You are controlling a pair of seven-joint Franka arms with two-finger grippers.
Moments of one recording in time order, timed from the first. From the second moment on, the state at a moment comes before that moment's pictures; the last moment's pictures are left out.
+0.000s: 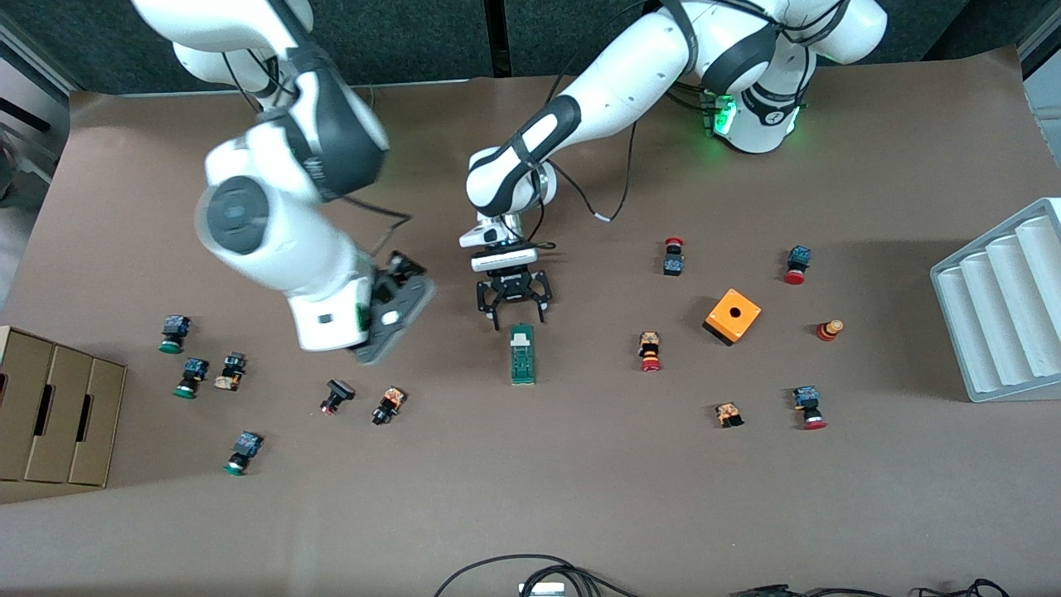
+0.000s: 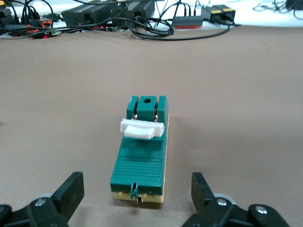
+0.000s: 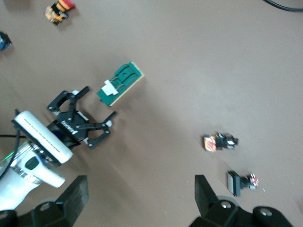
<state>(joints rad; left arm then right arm) -0.88 0.90 -0.27 -1.56 1.54 2.03 -2.22 0.55 0.32 -0.18 -1.49 0.24 1.81 -0.50</state>
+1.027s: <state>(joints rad) -0.78 0.63 -0.27 -1.55 0.80 2.05 -1.12 0.12 0.19 -0.18 -1.50 0.20 1.58 -0.41</state>
